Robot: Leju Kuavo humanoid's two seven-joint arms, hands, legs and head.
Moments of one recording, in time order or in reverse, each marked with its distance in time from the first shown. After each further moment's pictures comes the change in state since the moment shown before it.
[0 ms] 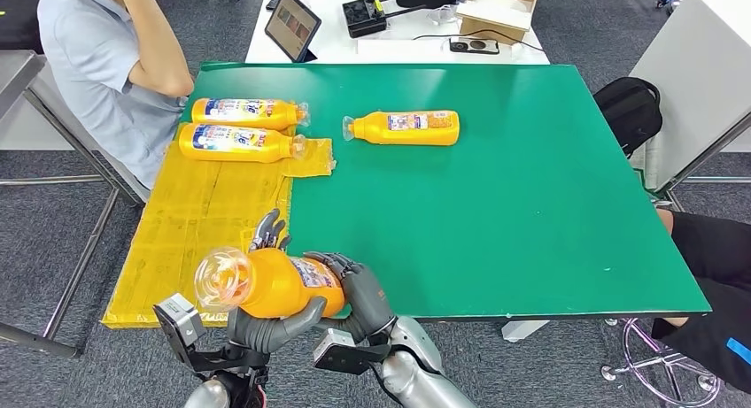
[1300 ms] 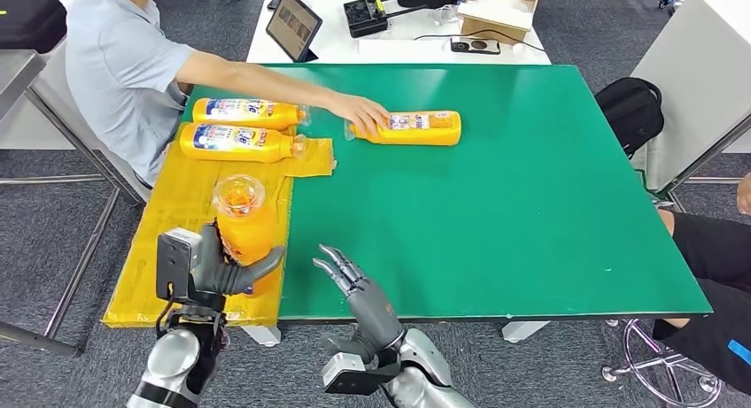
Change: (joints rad) left arm -0.199 0.123 0.160 0.140 -0.245 0.188 0.190; right arm 0.041 -0.093 0.115 -0.074 -0.134 -0.115 -0.016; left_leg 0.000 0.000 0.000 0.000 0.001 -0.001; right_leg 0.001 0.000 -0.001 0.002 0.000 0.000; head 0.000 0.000
